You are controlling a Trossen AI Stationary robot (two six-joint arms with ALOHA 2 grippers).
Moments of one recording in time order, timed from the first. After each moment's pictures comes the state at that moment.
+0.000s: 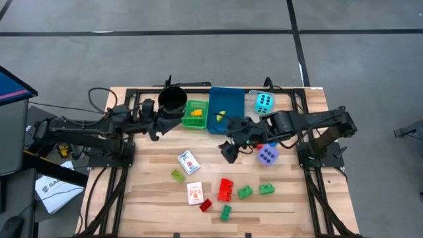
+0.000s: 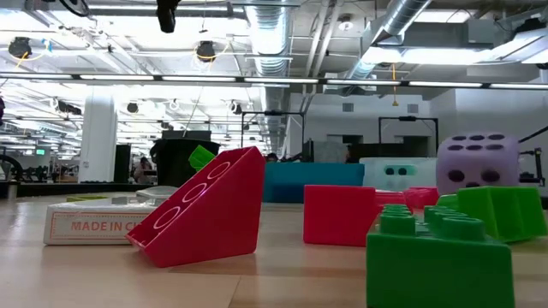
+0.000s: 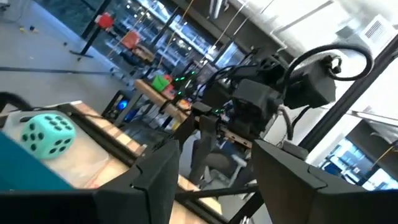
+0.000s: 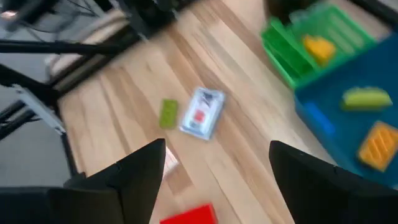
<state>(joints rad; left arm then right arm) 0.05 0.81 0.61 0.38 -0.08 -0.65 0.21 1.64 1.80 -1.03 0.30 0.76</state>
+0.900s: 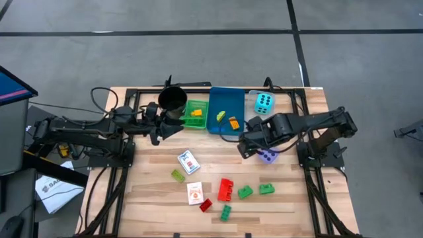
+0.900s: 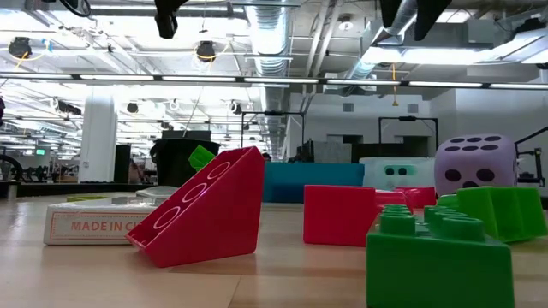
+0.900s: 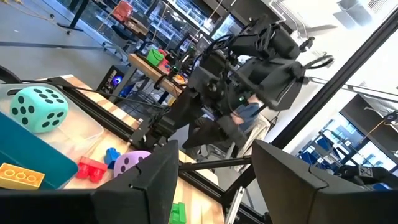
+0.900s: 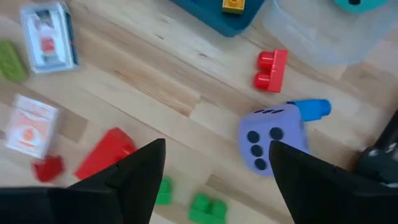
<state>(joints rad) 0.05 0.82 0.61 0.31 0.01 -0.65 0.22 1.64 1.76 -1.57 0.26 1.25</state>
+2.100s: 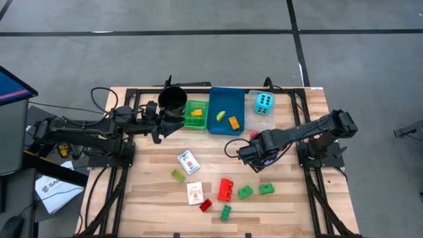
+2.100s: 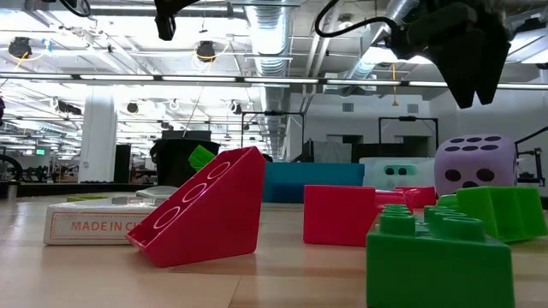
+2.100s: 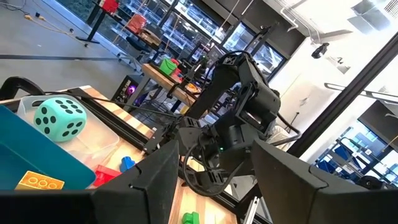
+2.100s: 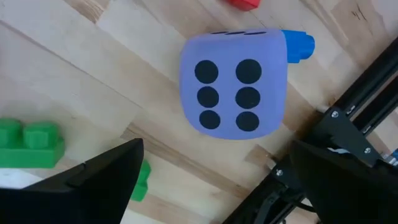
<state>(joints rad) 0.05 0.82 0.61 0.31 -0.06 -0.63 0.24 1.64 1.35 -1.50 0.07 1.11</state>
